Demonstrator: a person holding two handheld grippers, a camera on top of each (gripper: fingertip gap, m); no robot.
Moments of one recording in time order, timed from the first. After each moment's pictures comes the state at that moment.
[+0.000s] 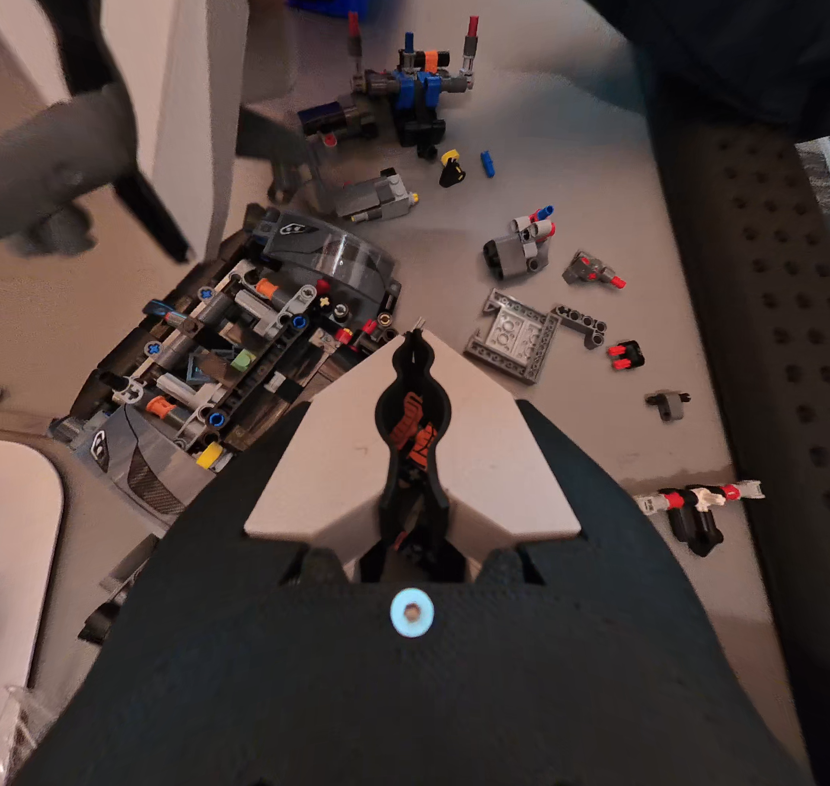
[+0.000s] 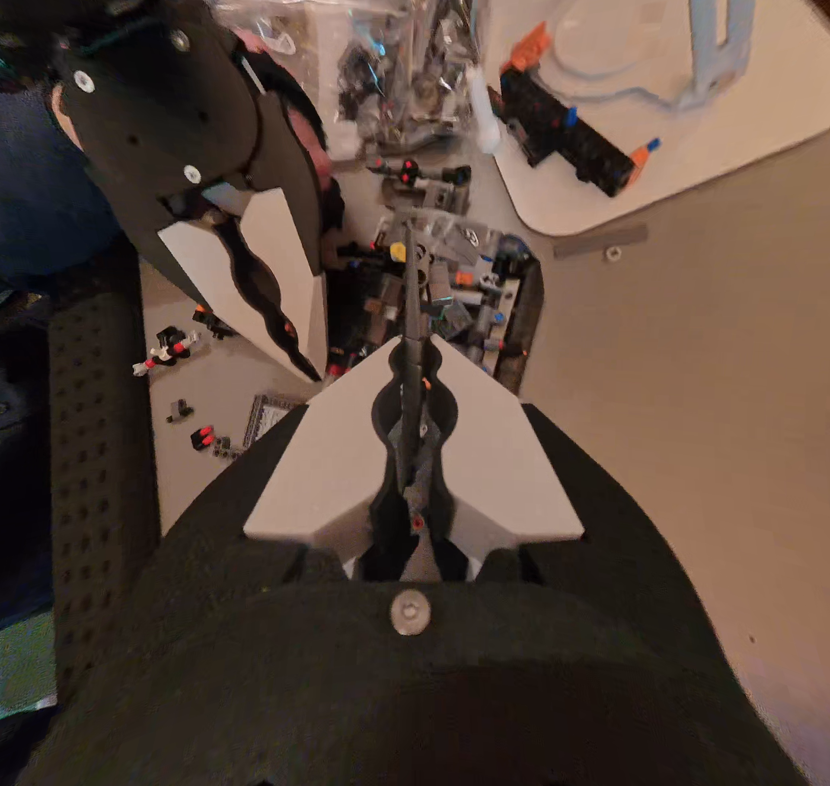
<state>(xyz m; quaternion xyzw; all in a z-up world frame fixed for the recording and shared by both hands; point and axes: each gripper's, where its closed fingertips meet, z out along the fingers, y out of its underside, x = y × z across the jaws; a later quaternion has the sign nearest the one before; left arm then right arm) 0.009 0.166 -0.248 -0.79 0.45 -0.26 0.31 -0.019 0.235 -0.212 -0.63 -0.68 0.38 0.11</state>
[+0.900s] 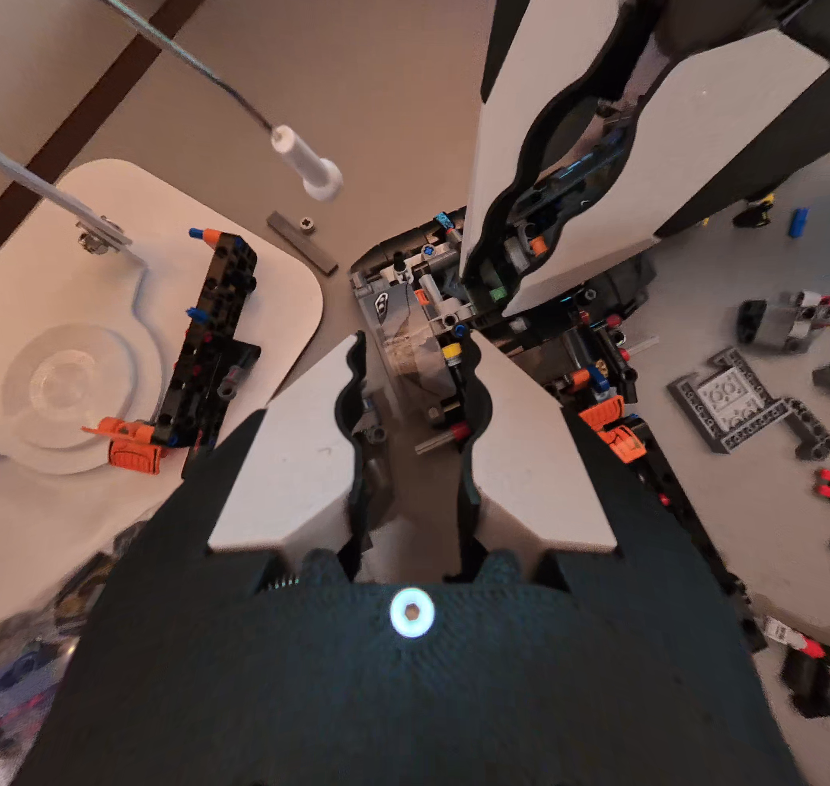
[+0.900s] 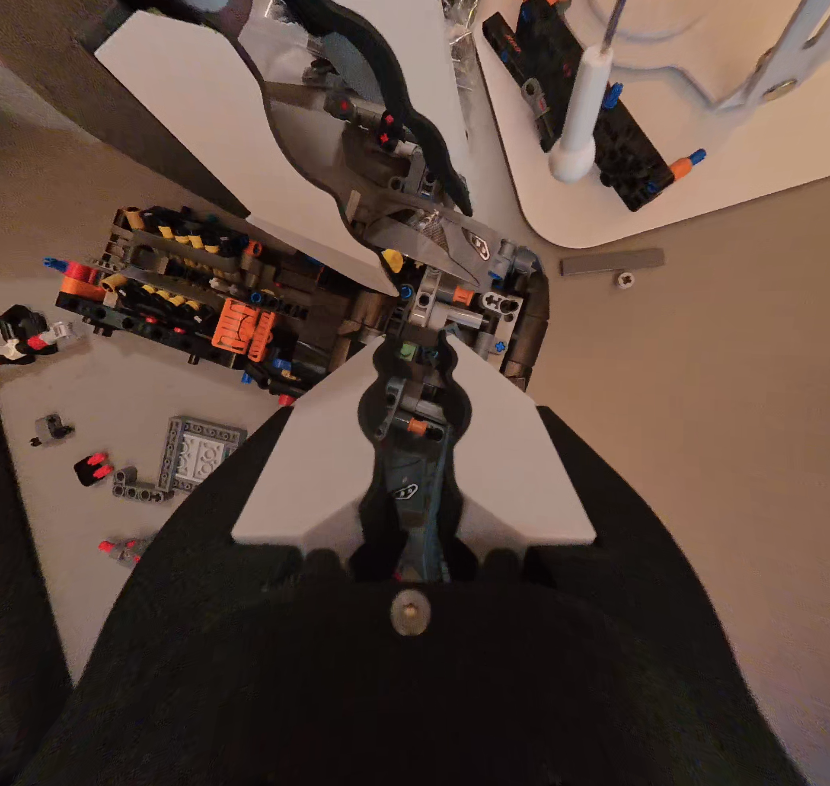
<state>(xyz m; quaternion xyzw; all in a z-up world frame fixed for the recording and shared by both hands) -0.080 0.225 -0.245 -0.90 0.24 -0.10 0.34 -0.047 0.221 -0.247 -0.61 -0.74 0.26 0.14</state>
